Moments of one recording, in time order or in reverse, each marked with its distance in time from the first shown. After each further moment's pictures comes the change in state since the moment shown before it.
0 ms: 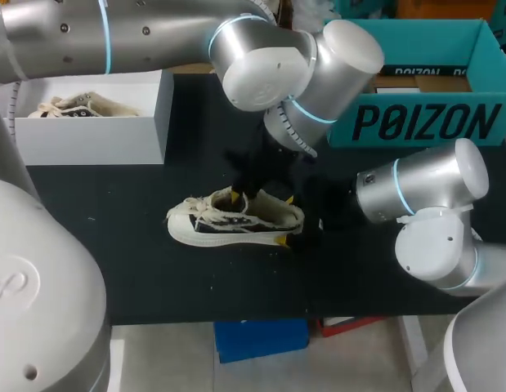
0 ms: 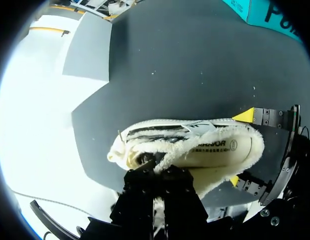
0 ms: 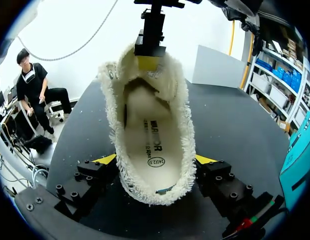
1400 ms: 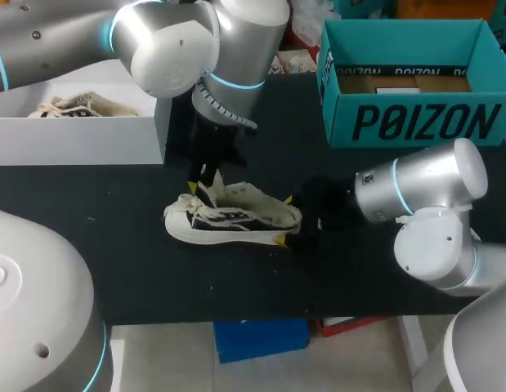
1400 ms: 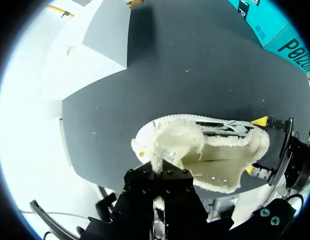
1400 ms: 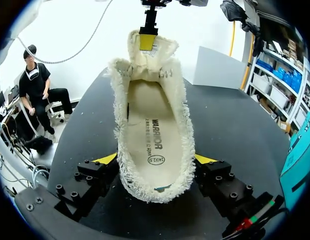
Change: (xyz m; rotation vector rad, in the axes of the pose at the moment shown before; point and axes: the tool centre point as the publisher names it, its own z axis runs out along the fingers) left arm -0.076 0.010 0.015 -0.037 0.191 -0.070; right arm 0.001 0.003 0.001 -0.003 0.002 -0.001
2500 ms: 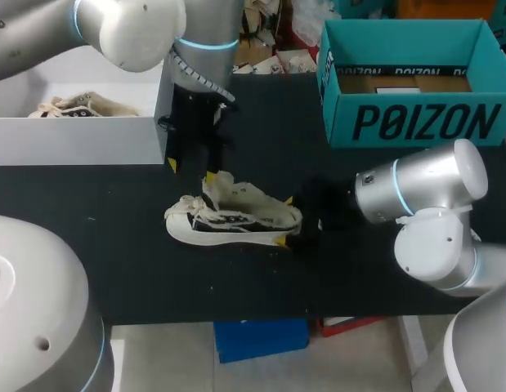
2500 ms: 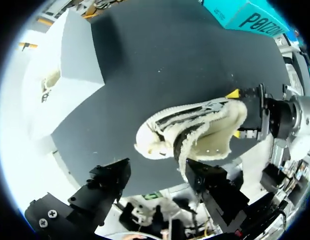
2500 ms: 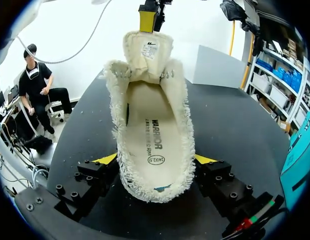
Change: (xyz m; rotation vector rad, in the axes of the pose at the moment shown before) left arm -0.017 -0.008 -0.041 -0.029 0.171 0.370; right arm 0.000 -0.002 0.000 0.003 -0.002 0.001
